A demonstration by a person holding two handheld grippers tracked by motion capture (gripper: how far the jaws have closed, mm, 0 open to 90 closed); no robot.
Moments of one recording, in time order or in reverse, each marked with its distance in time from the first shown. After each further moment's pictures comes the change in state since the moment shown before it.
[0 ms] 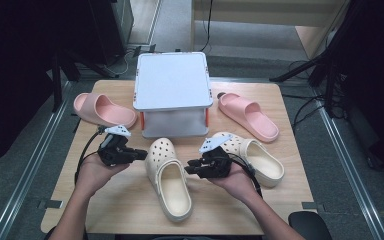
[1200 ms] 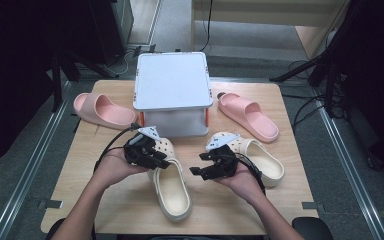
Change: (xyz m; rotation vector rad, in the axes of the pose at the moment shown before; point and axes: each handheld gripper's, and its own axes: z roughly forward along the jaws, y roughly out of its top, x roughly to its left) left arm -0.045 0.045 0.039 0.174 -0.115 0.235; right arm -0.009 -0.007 -0.013 -0.004 -0.101 0.064
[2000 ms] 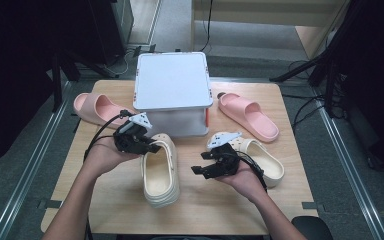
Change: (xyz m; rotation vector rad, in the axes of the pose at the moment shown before) left arm 0.016 0.009 -0.031 -0.003 0.126 0.023; right arm -0.005 0.000 -0.004 0.006 0.007 0.007
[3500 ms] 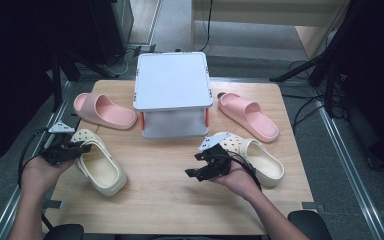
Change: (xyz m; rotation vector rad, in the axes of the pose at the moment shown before) left arm 0.068 -0.155 -0.087 -0.096 0.406 -0.419; right arm 0.006 0.006 0.021 0.049 0.020 -0.066
